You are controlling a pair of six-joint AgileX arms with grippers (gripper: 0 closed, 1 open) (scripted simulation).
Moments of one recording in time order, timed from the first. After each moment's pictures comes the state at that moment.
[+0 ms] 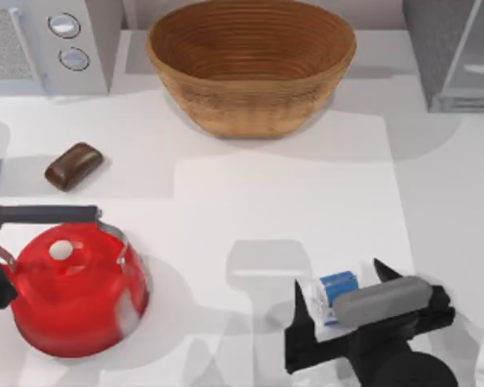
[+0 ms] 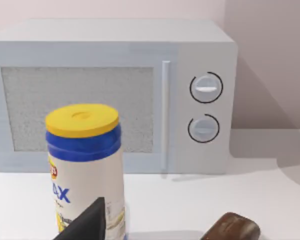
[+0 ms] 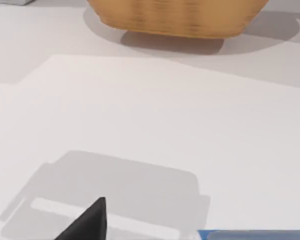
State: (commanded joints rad) left arm 0.00 0.00 0.00 0.00 0.00 0.00; right arm 1.07 2.06 0.24 1.52 0.80 0.22
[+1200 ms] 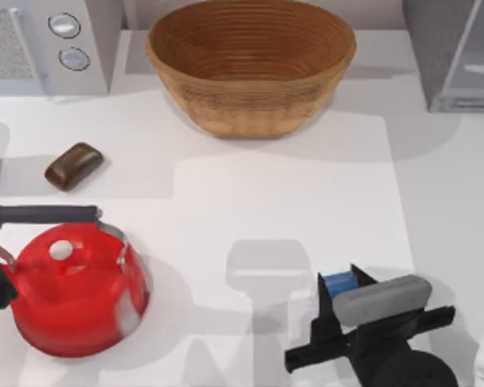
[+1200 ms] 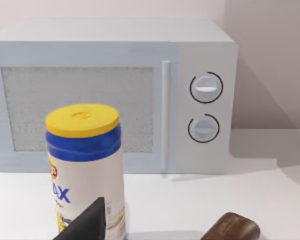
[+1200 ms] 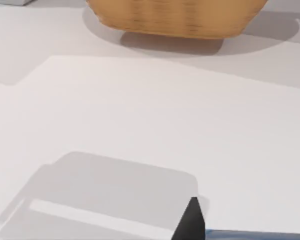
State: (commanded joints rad) left arm 0.00 0.00 0.00 0.00 0.00 0.00; right arm 1.07 2.06 0.24 1.52 0.80 0.22
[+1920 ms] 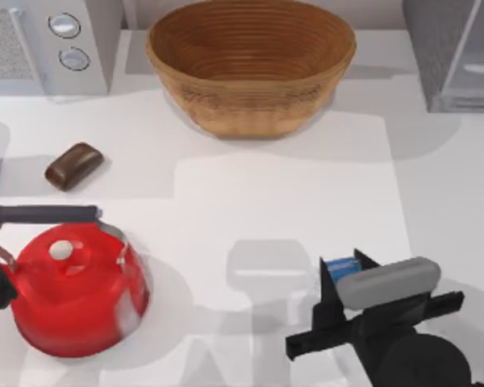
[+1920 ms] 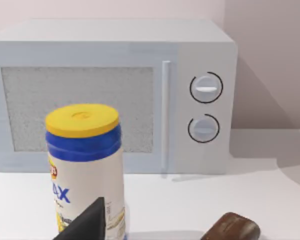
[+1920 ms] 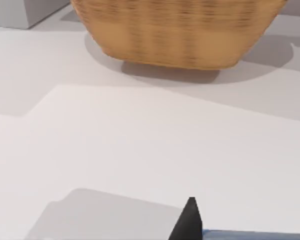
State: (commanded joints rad) left arm 0.00 0.00 0.00 0.00 0.00 0.00; right arm 1.07 1.82 0.24 1.28 0.80 0.23
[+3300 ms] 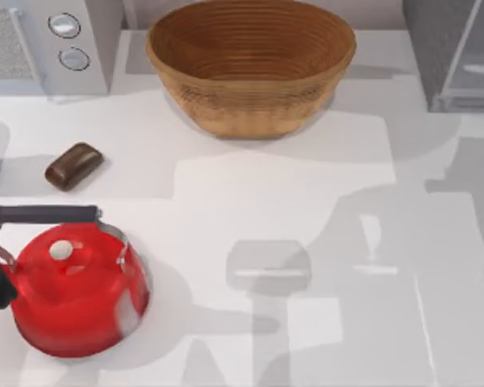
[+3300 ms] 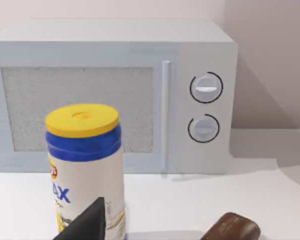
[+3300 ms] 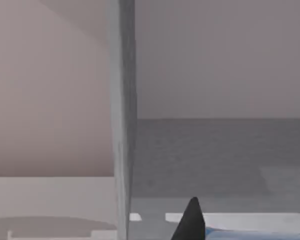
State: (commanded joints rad) left arm 0.00 0.00 0.00 0.00 0.00 0.00; right arm 0.02 1.51 0.39 1.12 0.05 0.02
